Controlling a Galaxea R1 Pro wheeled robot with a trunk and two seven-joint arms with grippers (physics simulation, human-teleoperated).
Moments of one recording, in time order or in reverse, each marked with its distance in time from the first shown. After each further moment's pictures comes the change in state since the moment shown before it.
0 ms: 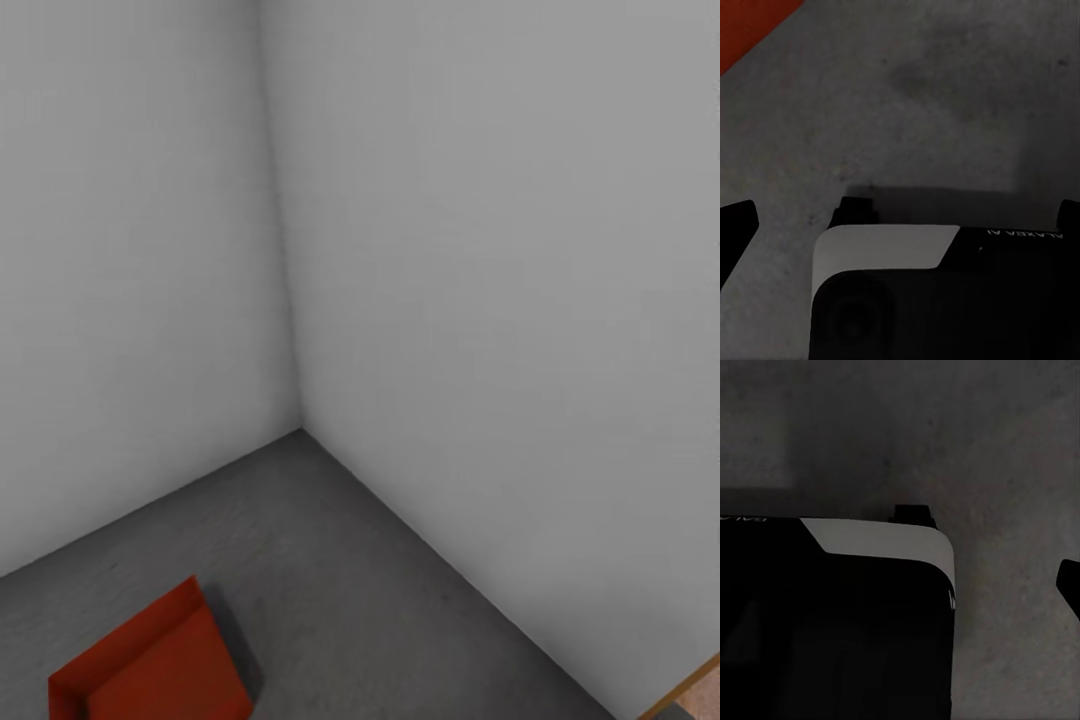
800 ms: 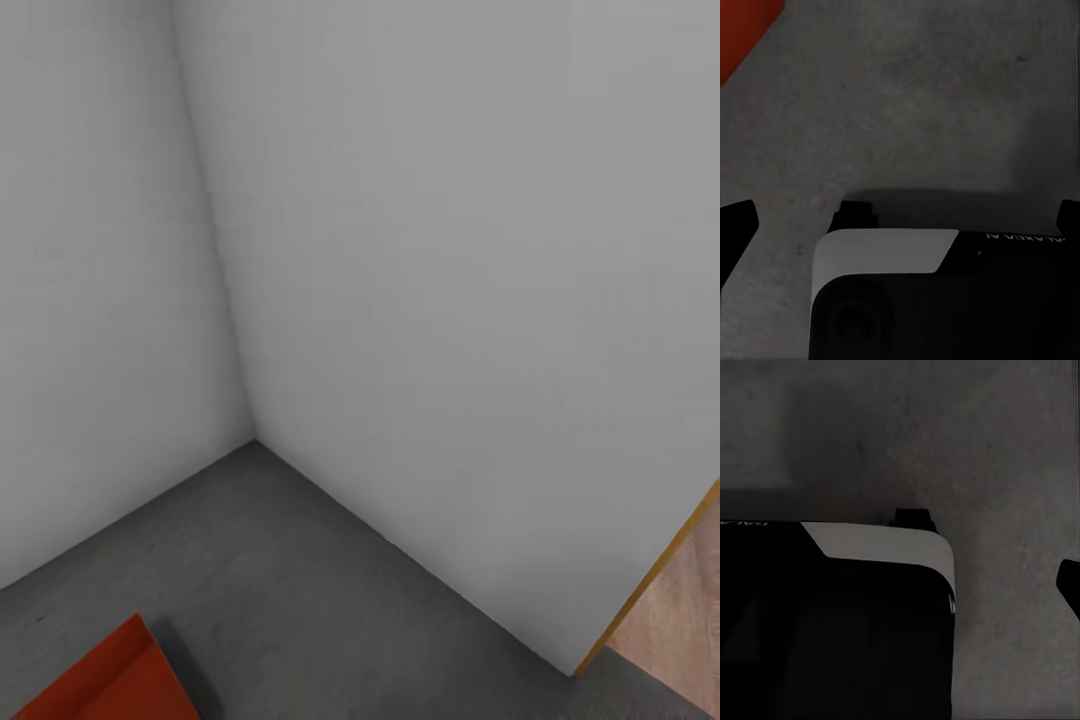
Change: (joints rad) left arm 0.000 0.000 0.000 0.000 0.001 0.000 0.000; right arm 0.000 0.000 0.000 0.000 0.000 0.000 0.001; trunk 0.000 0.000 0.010
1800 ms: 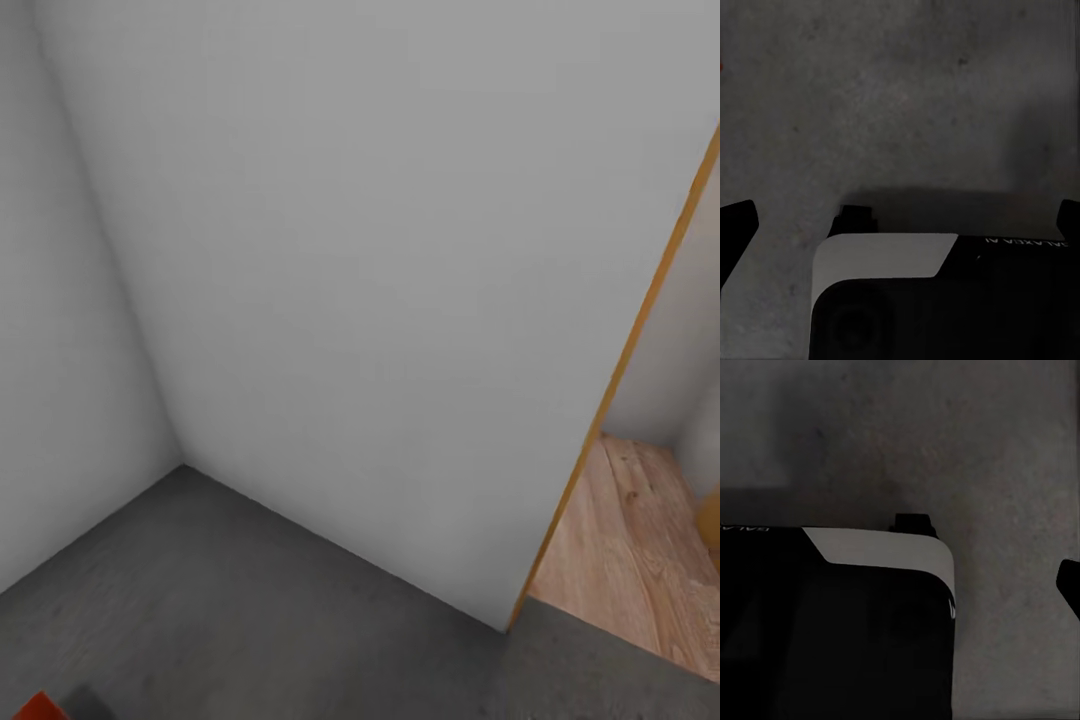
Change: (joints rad) left arm 0.000 0.000 0.000 0.001 -0.001 0.000 0.000; right arm 0.000 0.001 0.000 -0.001 0.000 0.000 0.000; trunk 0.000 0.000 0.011
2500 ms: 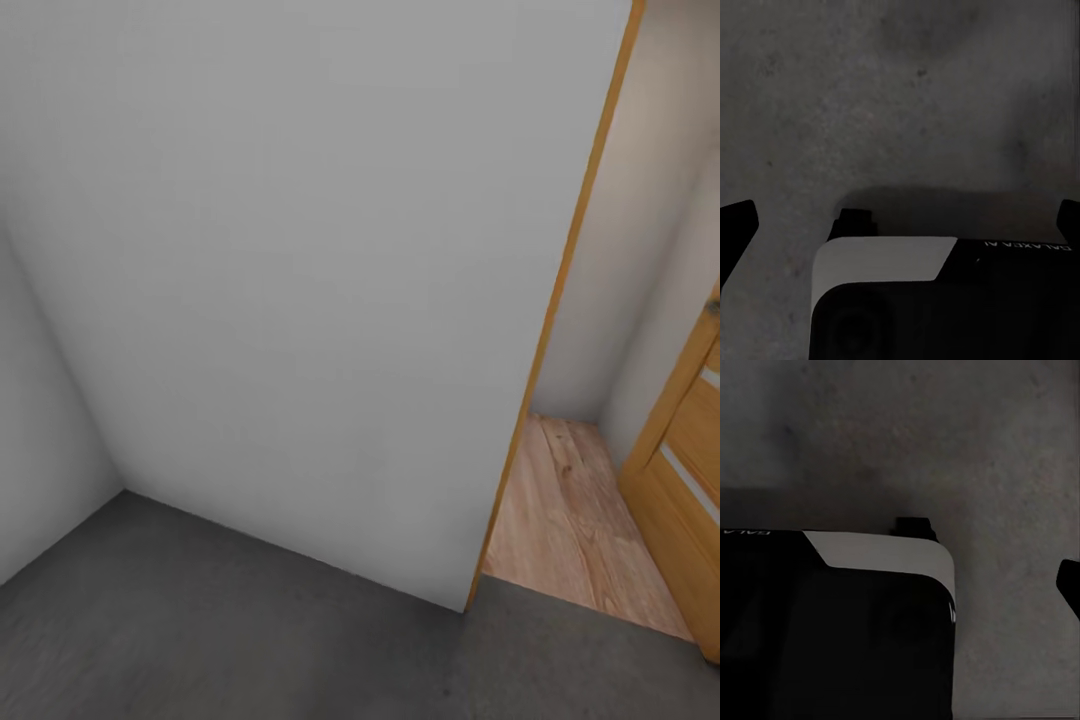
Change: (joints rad) left arm 0.000 0.000 0.000 0.000 0.001 0.000 0.000; right arm 0.000 0.001 0.000 0.001 0.000 0.000 0.000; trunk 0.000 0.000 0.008
